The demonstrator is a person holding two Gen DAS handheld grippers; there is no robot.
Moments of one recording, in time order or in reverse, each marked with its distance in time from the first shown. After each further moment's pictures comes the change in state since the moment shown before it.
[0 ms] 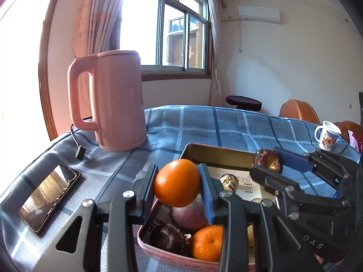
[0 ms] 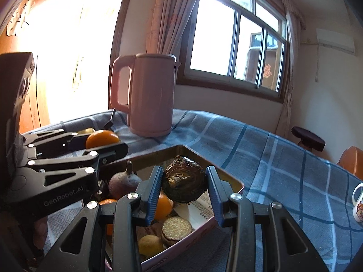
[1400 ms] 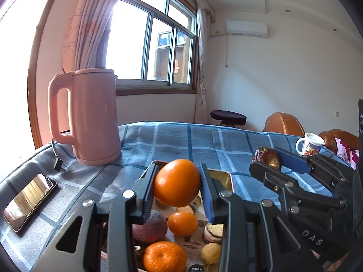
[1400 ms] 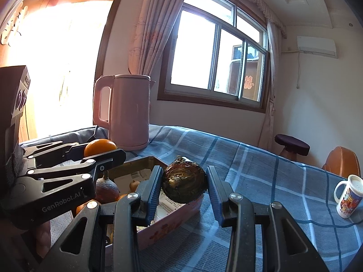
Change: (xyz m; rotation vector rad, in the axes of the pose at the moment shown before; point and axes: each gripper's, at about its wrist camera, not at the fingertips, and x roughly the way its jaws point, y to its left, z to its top) left arm -0.008 -0.036 0.006 -0.008 -0.107 -0.097; right arm -0.040 -0.035 -0.004 0.030 -0.116 -0.106
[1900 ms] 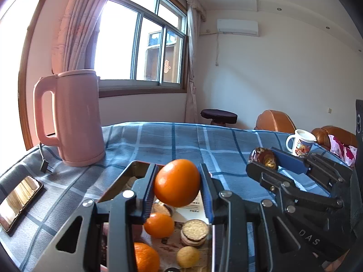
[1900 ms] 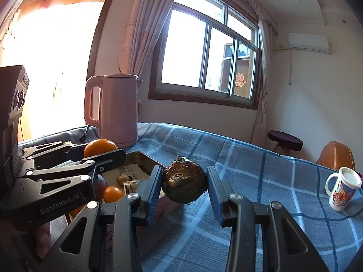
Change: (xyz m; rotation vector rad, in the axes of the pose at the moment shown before) left arm 0.006 -0.024 0.000 0.020 0.001 -0.054; right arm -0.010 -0.019 -0.008 0.023 0.008 -0.044
